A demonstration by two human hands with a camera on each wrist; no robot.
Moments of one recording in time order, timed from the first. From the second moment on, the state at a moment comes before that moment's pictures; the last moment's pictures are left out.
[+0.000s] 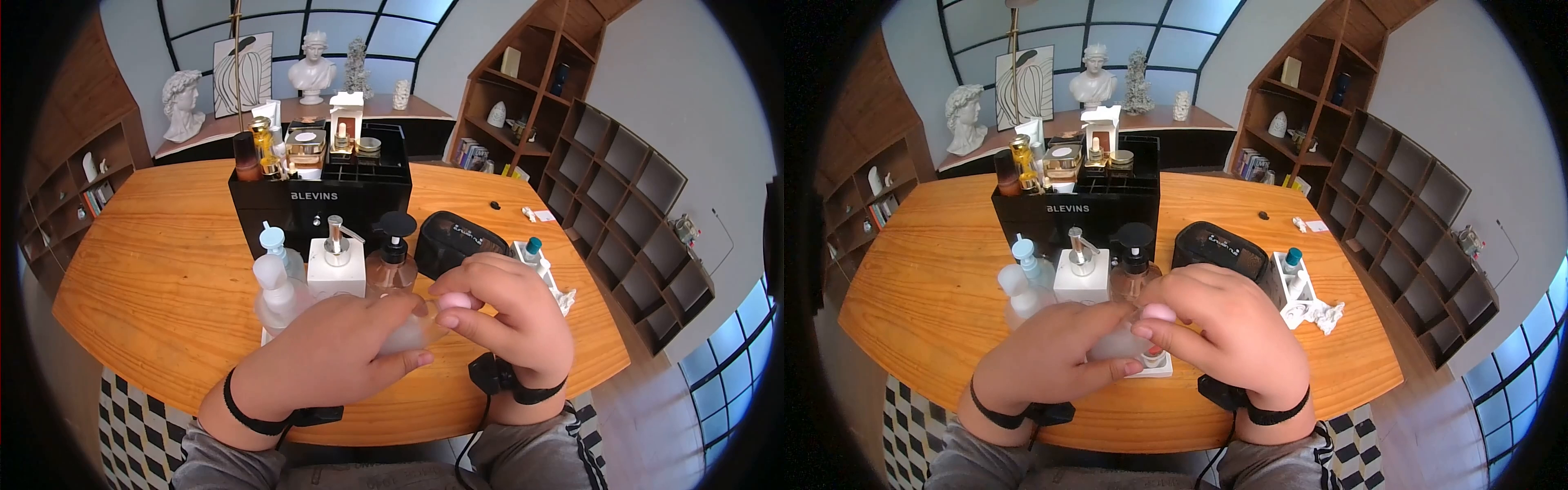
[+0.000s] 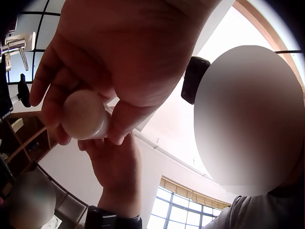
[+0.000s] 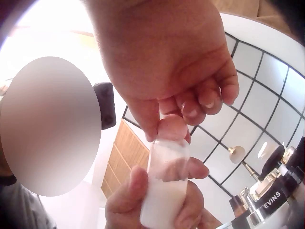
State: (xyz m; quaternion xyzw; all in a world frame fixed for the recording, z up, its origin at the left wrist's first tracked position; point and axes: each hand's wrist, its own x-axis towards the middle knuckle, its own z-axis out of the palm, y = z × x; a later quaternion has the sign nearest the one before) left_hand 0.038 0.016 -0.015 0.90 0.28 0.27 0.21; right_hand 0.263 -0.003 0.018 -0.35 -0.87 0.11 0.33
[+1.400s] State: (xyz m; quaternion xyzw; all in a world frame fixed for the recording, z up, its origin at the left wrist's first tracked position) left_hand 0.024 0.015 -0.003 0.90 0.31 0.22 0.19; right_hand 0.260 0.000 0.014 -0.34 -0.88 0.14 0.31
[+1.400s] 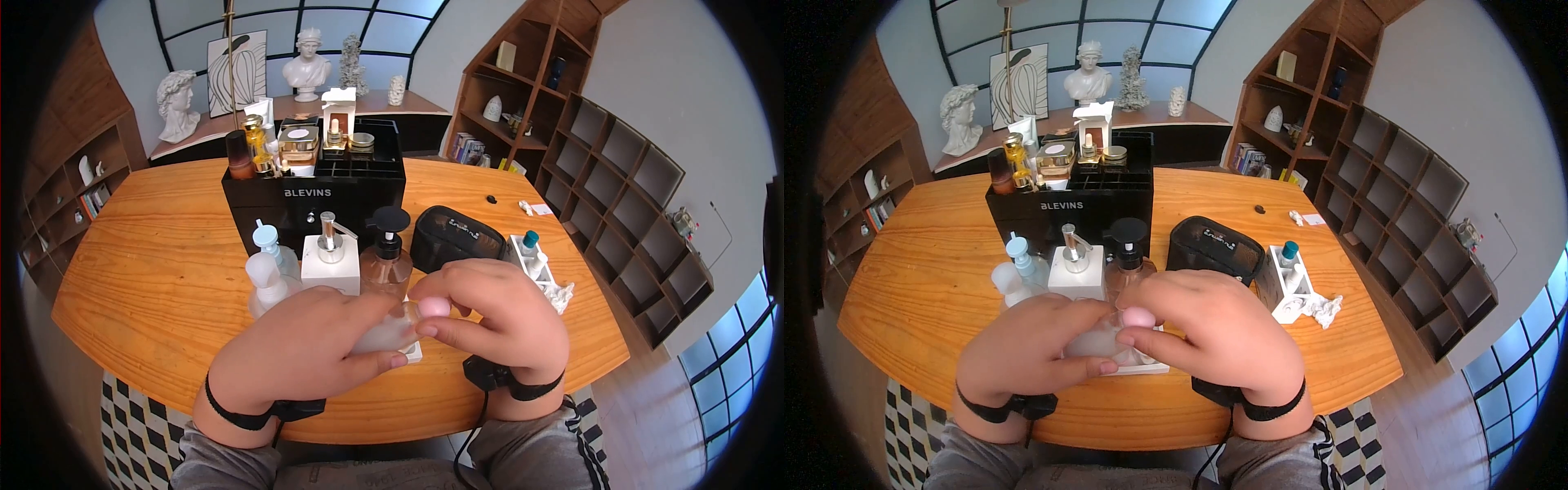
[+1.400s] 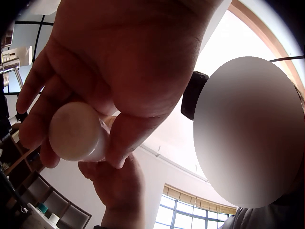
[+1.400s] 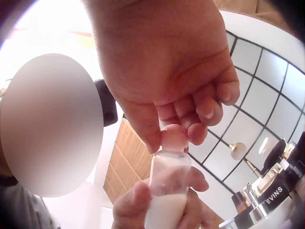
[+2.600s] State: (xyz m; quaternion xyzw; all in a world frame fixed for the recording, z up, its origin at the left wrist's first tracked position) left_hand 0.016 0.029 -0.009 0.91 0.33 0.20 0.13; right_hand 0.263 -0.001 0.013 -0.24 -0.88 0.09 0.41
